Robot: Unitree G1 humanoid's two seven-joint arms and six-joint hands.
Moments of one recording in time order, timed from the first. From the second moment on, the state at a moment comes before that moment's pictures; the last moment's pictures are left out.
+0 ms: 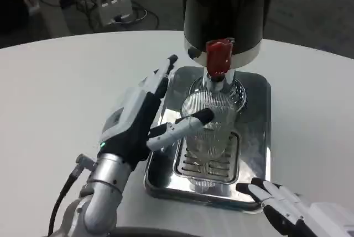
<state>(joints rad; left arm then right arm) -0.58 0.28 -0.19 0.49 0.43 -0.33 0.19 0.55 -0.18 -0.05 -1.03 -0.73 -0.04 0.60</state>
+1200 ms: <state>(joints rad) -0.61 0.48 0.11 0.09 -0.43 0.04 -0.80 0.53 -0.22 -0.03 -1.02 -0.74 0.00 0.55</state>
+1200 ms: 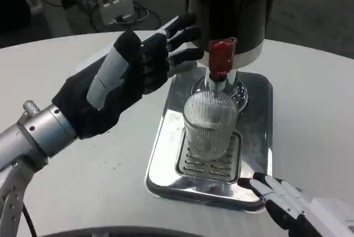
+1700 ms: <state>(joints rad) -0.69 0.49 0.14 0.09 -0.44 0.09 -0.82 0.53 -0.22 -0.01 -1.02 -0.74 0.01 0.55</state>
